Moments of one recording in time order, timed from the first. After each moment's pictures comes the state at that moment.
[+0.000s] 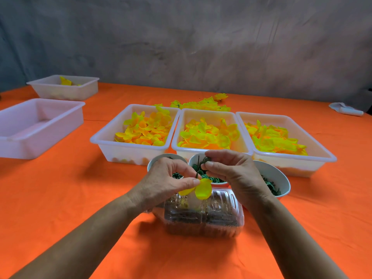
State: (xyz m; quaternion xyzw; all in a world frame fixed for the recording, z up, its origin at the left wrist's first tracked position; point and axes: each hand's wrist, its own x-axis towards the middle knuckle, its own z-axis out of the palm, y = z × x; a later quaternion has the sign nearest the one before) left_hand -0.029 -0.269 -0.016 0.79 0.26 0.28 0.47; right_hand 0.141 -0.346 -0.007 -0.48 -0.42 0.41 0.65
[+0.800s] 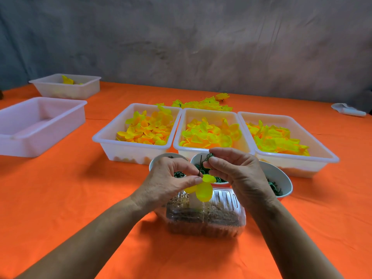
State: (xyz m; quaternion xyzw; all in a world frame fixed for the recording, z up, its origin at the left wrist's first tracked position) left_hand -0.025 -0.272 -0.020 0.78 0.25 0.36 0.46; right_hand 0.133 -0.353 -0.002 -0.45 -0.43 0.41 0.67
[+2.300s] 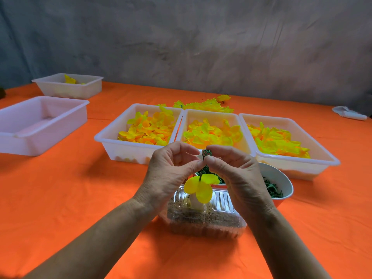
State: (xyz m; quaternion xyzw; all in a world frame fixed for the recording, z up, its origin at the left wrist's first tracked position) left_hand -0.022 -0.294 0.005 0.62 0.24 0.46 0.58; right_hand 0.111 -0.358 0.007 -0.42 -0.44 0.38 0.70
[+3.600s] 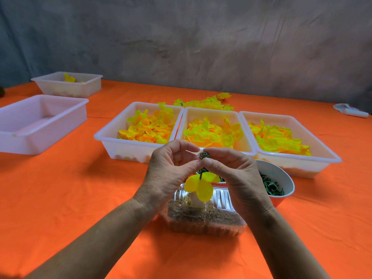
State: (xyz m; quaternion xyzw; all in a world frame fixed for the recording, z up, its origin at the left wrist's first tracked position) left_hand -0.022 -0.291 0.000 0.64 0.22 0.46 0.58; right_hand 0.111 -0.358 0.001 -0.43 -0.46 0.36 0.68
